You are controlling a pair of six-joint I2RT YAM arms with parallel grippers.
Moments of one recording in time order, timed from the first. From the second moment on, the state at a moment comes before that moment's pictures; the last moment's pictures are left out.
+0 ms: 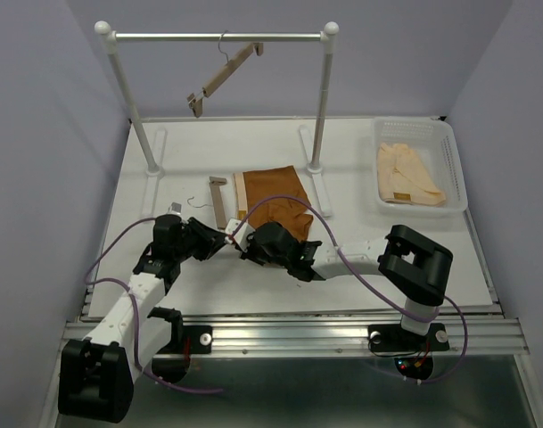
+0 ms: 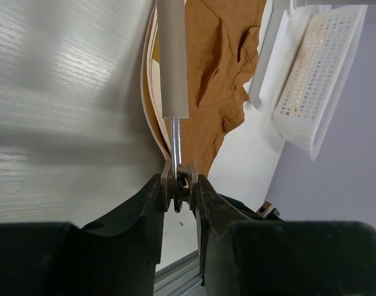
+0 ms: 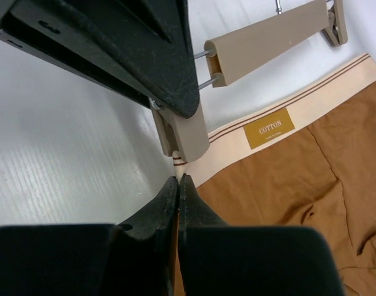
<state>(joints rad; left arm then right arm) -0.17 0.87 0.34 -0.09 0.36 -1.09 1.12 1.80 0.98 0.37 0.11 -0.27</state>
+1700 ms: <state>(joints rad) -0.17 0.93 0.35 -0.10 0.38 -1.02 1.13 1.80 0.90 0.55 0.03 -0.21</state>
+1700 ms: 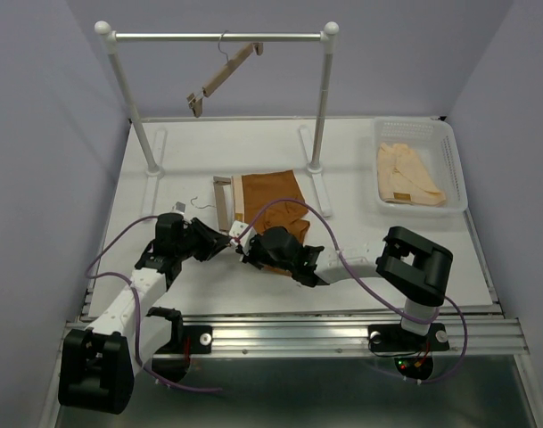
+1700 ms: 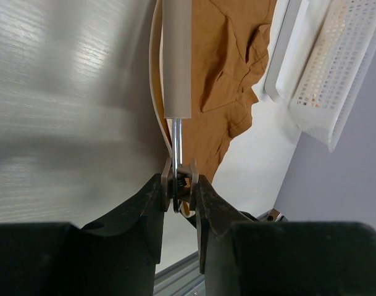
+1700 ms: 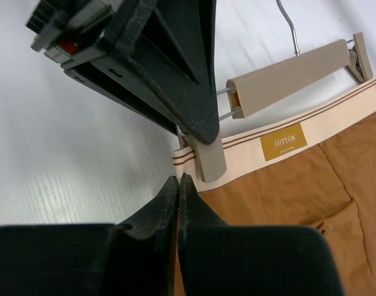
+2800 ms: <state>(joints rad) -0.17 0.90 0.38 -0.17 0.42 -0.95 1.13 1.80 0.90 0.56 0.01 -0.18</state>
